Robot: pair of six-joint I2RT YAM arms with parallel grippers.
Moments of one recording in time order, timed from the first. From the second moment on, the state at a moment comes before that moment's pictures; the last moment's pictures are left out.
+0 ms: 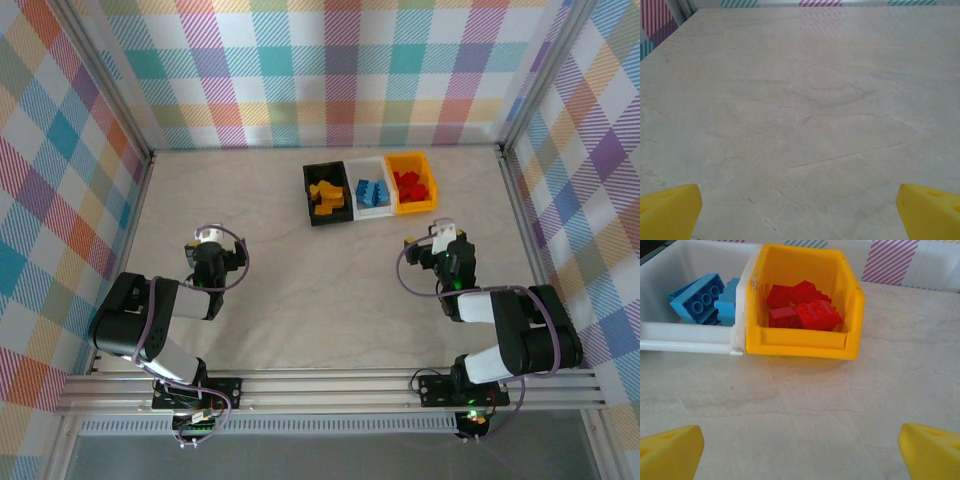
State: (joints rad) left arm -0.16 1.55 0.33 0.83 -0.32 -0.08; right arm 0.13 1.44 0.27 0.84 0.00 -0.09
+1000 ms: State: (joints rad) left arm -0.15 1.56 0.38 0.78 -0.33 -0.10; right arm 0.02 1.55 0.40 0.83 -0.04 0.00
